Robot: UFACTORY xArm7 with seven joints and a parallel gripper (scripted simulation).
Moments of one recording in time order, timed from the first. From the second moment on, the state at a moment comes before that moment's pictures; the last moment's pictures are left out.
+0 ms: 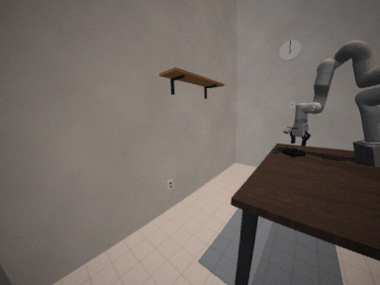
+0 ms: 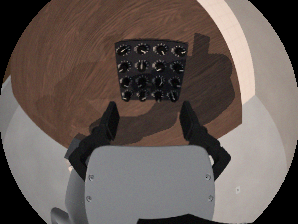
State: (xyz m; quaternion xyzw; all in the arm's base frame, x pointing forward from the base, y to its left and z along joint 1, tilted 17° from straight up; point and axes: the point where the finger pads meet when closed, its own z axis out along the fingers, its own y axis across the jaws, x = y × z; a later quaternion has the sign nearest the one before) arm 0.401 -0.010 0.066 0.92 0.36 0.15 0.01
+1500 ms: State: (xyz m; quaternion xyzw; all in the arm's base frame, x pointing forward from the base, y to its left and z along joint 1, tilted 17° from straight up) arm 0.371 -0.037 0.055 0.92 0.36 0.15 0.01
